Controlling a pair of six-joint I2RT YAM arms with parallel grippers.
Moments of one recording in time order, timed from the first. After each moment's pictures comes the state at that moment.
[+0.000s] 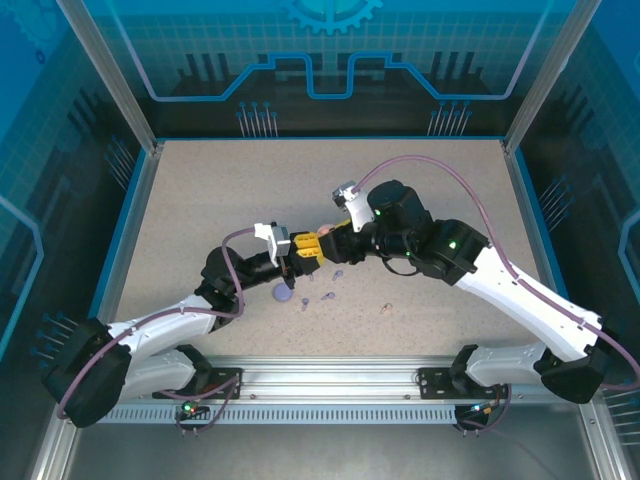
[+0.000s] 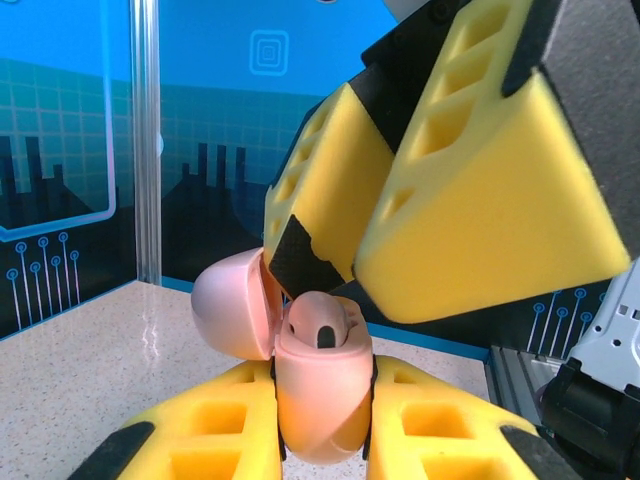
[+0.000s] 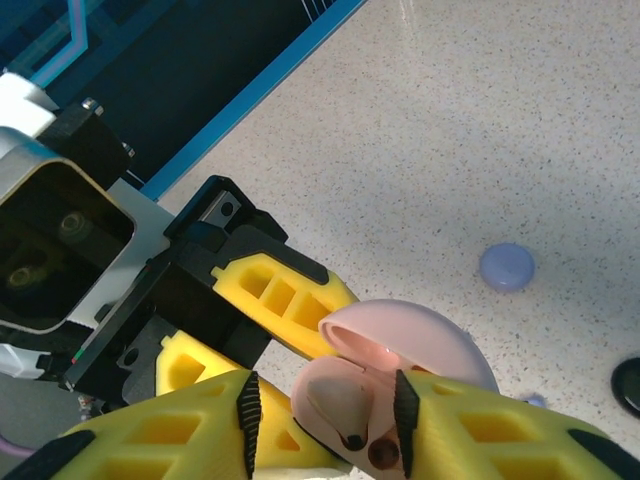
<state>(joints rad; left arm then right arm) -0.63 1.13 0.42 0.96 0.55 -0.22 0.88 1.23 1.37 -0.72 -0.13 0.33</state>
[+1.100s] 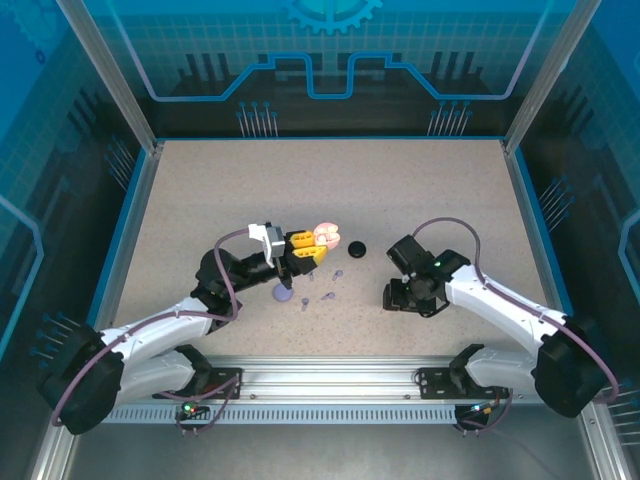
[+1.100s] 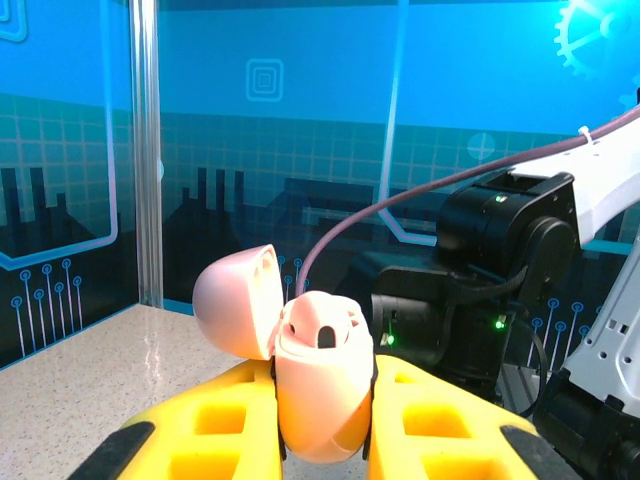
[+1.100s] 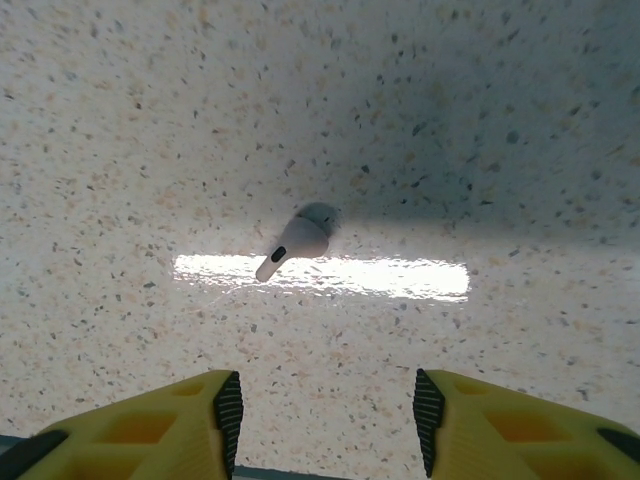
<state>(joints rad) -0.63 1.08 0.42 0.96 0.54 -0.22 0.61 1.20 0.75 -0.92 -0.06 0.73</state>
